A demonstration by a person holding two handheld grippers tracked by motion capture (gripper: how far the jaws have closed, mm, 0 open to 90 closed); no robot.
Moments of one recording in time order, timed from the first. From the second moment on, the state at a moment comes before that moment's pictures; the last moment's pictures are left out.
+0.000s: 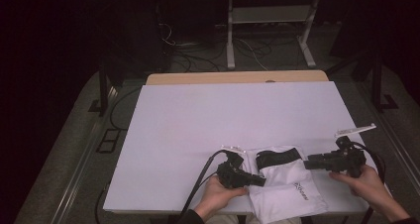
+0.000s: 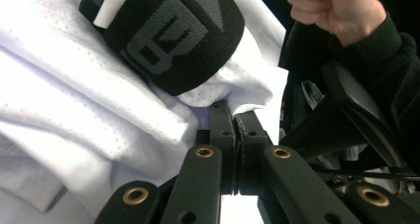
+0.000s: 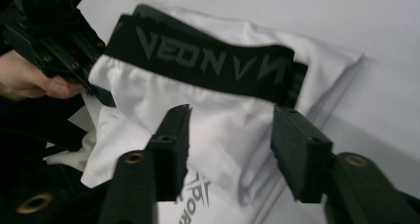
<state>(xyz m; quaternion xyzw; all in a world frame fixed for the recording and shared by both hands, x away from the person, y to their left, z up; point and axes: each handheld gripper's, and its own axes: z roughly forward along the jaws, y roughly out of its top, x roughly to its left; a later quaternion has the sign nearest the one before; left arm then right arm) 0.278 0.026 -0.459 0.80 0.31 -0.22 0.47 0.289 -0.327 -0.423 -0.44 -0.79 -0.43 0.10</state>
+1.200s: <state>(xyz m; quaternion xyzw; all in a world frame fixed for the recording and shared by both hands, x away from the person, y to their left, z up) 0.278 0.028 -0.465 0.79 0.32 -0.22 0.48 0.343 -0.302 -0.445 -0.46 -0.79 -0.37 0.14</state>
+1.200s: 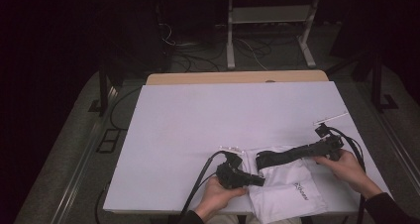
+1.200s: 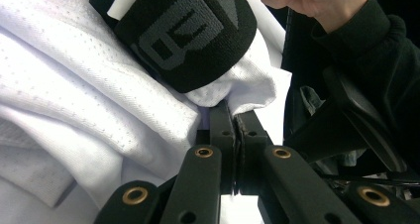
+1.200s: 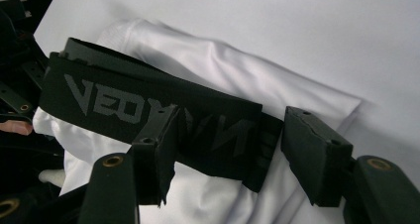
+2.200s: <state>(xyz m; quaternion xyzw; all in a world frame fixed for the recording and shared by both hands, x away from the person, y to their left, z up) 0.277 0.033 -0.457 0.79 0.32 -0.20 0.48 0.333 -0.305 -0.417 -0.41 -0.79 -0.44 0.11</state>
